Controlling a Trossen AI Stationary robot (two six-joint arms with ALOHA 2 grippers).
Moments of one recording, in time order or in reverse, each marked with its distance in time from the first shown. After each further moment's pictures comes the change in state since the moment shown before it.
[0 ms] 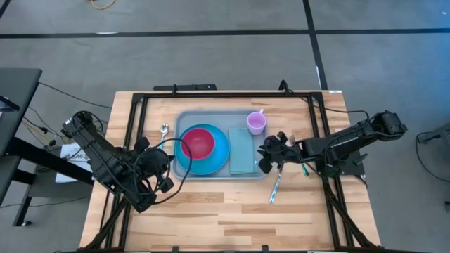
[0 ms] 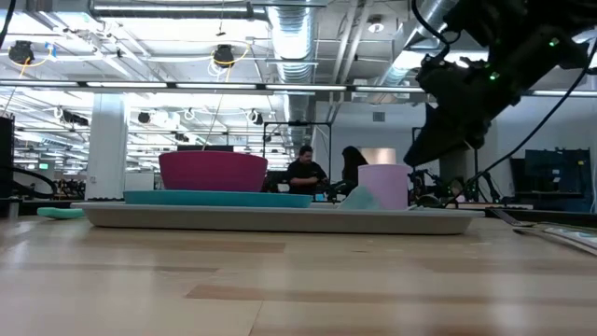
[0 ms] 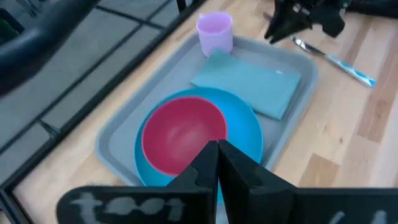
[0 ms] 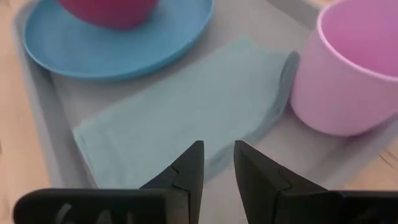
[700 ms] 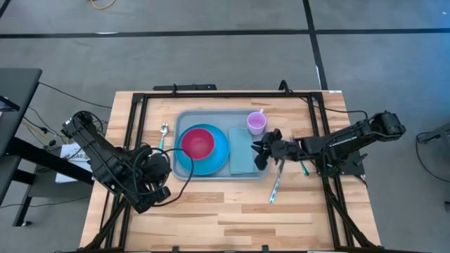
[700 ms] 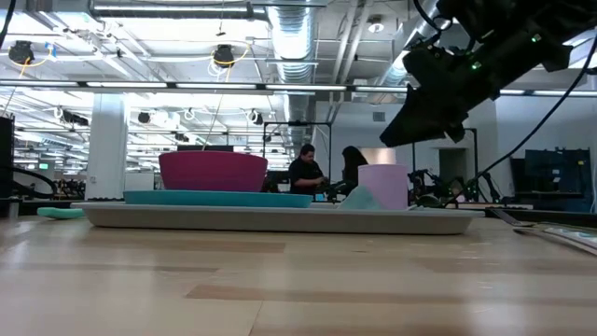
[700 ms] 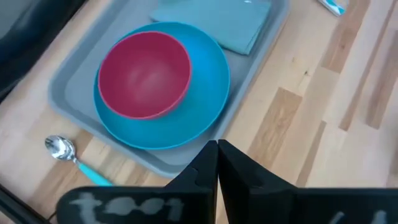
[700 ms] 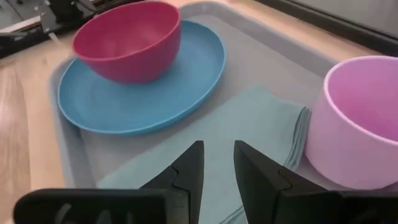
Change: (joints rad) left arm 0.000 0.000 -0.001 0.056 0.281 0.056; right arm -0.040 0.015 0.000 0.205 0.002 -0.060
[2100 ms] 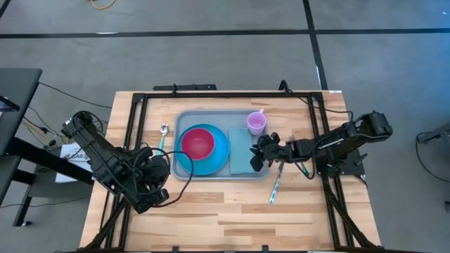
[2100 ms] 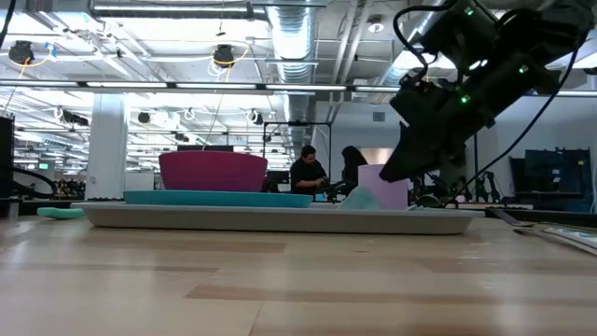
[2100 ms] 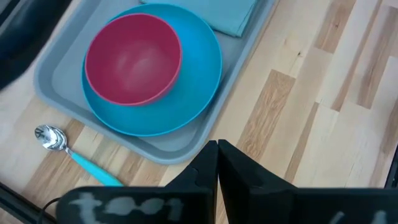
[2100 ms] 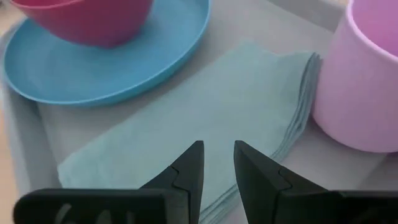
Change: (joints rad) left arm 0.000 0.000 0.000 0.003 0.070 0.022; right arm -0.014 0.169 0.000 0.039 -0.011 0.086
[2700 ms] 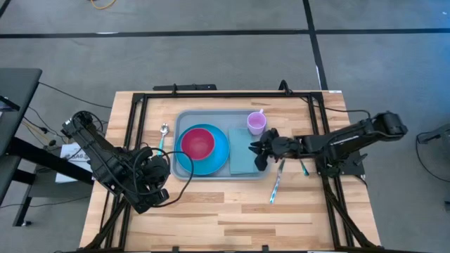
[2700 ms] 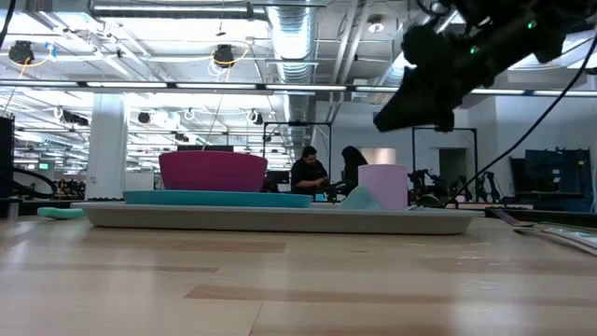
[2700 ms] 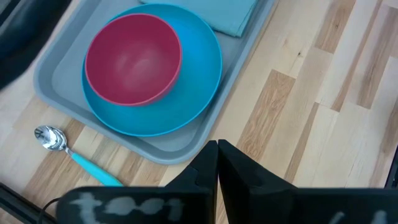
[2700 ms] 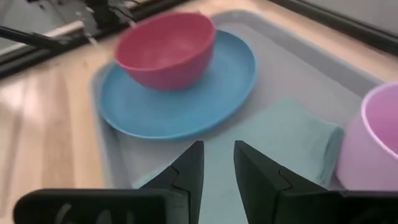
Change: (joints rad) left arm 0.000 0.000 0.000 0.000 0.000 0.000; right arm 0.006 -0.198 0.037 -0.046 -0.100 -0.136
